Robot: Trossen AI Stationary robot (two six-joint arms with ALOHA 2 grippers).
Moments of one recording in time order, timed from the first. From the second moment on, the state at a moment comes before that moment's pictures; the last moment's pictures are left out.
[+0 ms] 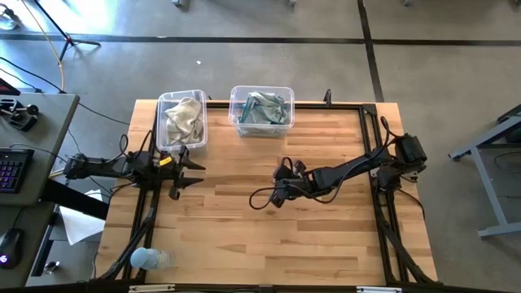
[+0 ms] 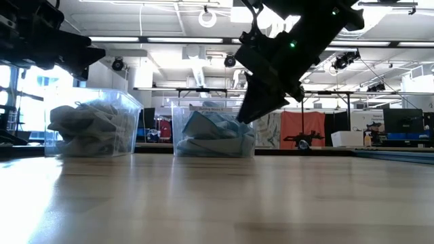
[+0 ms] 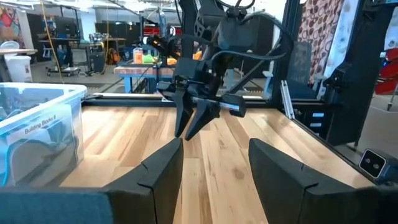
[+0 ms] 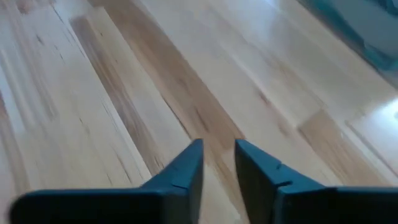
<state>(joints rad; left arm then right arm) -0.09 0.01 0.01 0.01 -0.04 -0.02 0.21 1.76 1.05 -0.24 0.50 0.62</state>
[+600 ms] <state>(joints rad) -0.09 0.01 0.01 0.01 -0.04 -0.05 0.12 1.75 0.76 0.10 0.19 0.42</state>
